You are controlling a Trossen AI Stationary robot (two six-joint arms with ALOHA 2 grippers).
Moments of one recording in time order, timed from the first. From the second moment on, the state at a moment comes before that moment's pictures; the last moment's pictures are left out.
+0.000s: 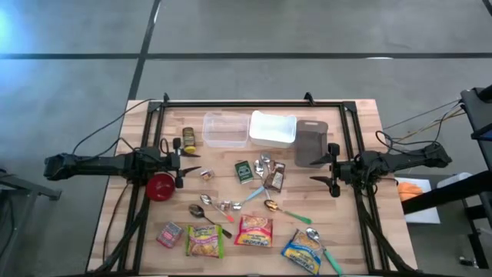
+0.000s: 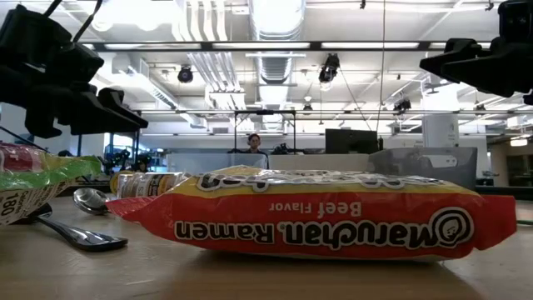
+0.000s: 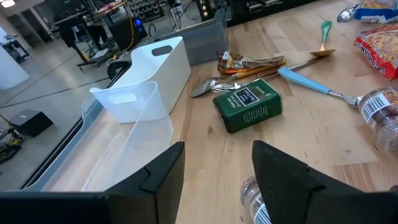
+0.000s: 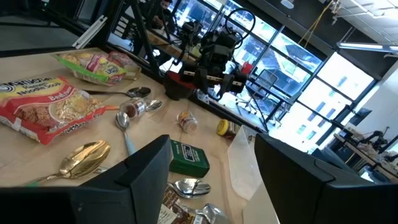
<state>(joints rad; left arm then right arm) 0.09 0.32 0.00 0.03 -0.08 0.31 0.19 0.13 0.01 0.11 0.13 -0.49</state>
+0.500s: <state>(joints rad) 0.09 0.32 0.00 0.03 -0.08 0.31 0.19 0.13 0.01 0.11 0.13 -0.50</state>
